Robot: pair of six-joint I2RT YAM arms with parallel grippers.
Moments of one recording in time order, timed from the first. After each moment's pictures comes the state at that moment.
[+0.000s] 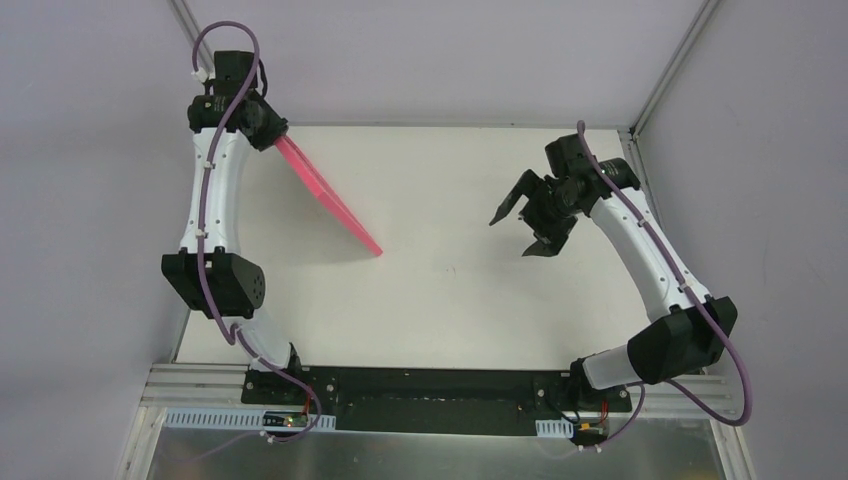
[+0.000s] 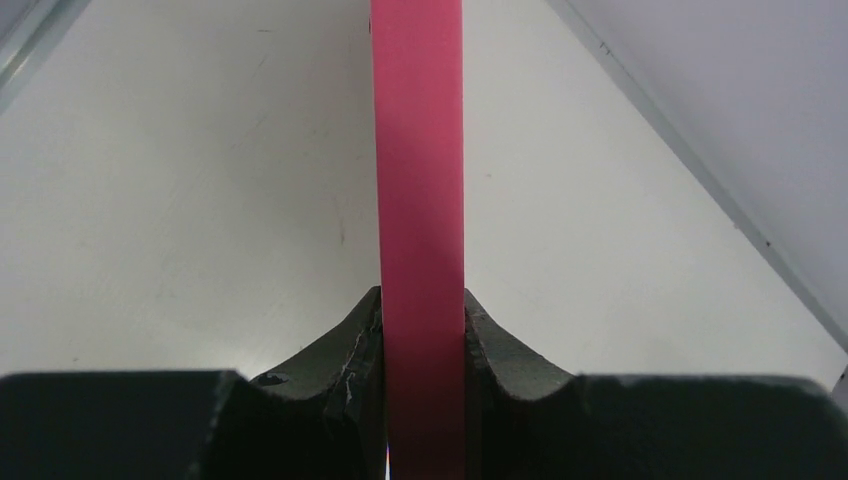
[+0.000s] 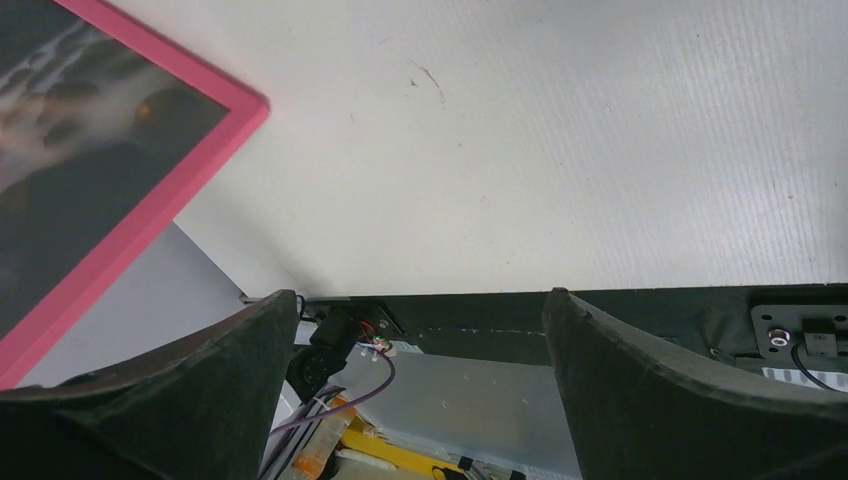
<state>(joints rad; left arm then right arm) 0.04 1.75 2.10 -1.10 -0.17 -0.63 0.33 1.44 1.48 -1.23 -0.24 0.94</state>
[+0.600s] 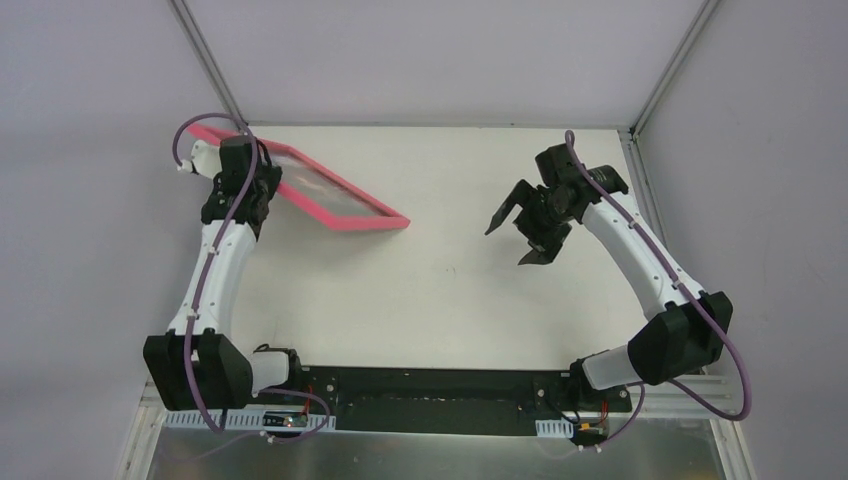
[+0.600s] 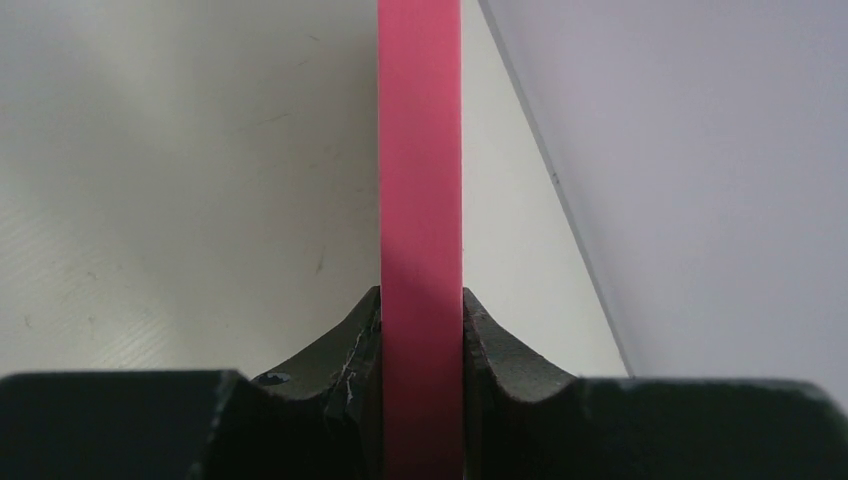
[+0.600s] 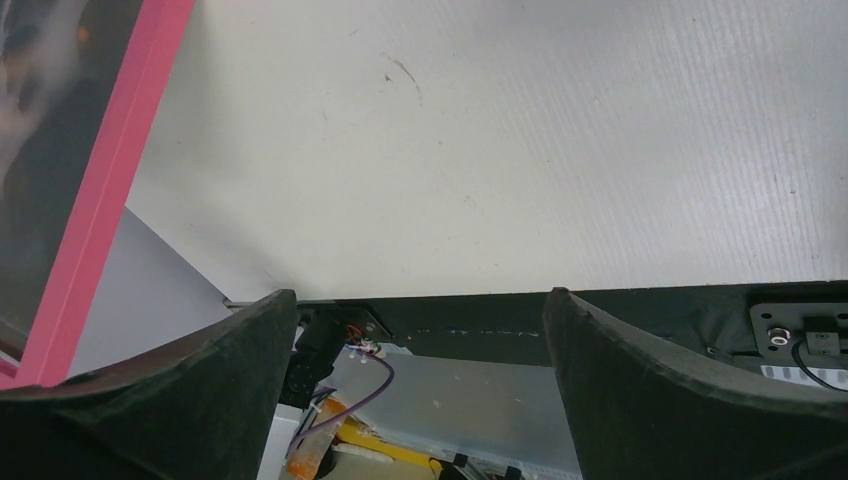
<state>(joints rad) 0.05 1.27 1.18 -0.44 -0.35 -0.98 0.37 1.44 1.40 -1.18 -0.22 0.97</state>
